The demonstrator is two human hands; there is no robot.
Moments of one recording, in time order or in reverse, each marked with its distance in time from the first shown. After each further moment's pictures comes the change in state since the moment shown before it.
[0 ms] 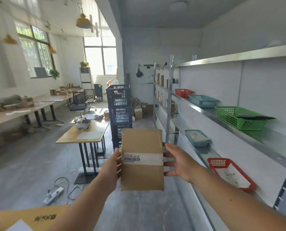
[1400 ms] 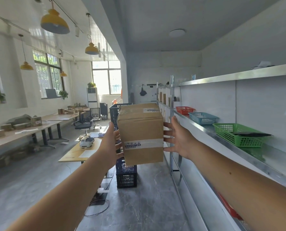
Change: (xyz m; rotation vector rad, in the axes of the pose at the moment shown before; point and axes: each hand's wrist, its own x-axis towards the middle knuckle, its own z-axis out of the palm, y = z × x) left_hand -0.043 0.138 0.073 -0.031 -0.008 0.200; right_hand 0.008 -0.129 -0.012 0.028 -0.041 -0.227
